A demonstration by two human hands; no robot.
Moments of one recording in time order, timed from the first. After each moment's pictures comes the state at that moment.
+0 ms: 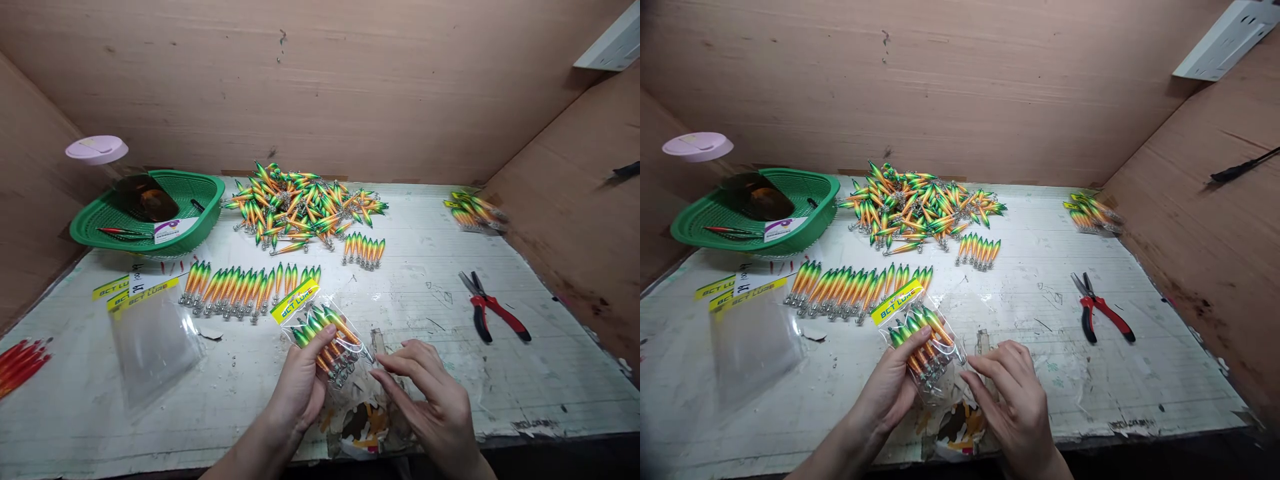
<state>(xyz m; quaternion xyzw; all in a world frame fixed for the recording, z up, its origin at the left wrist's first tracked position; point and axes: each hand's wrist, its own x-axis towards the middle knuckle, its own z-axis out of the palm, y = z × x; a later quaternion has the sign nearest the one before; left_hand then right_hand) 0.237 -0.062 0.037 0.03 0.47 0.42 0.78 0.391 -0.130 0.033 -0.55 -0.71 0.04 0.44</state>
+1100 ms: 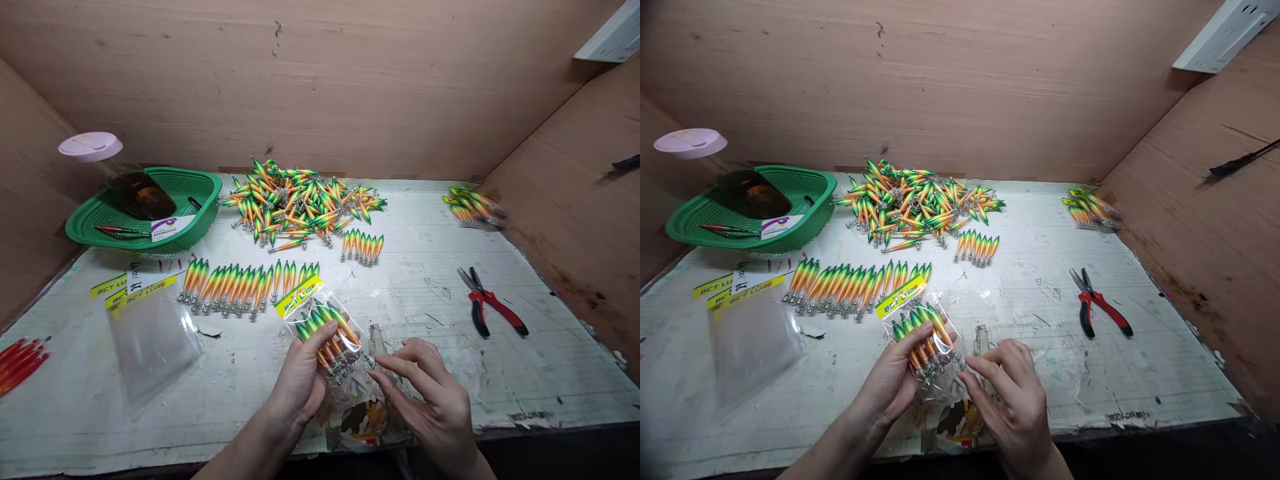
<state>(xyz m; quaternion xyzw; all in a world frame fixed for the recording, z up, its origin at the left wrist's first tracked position) 0.238 -0.060 0.040 0.04 0.48 0.37 0.80 0.392 -0.135 0.030 -0.54 -0.72 0.04 0.43</state>
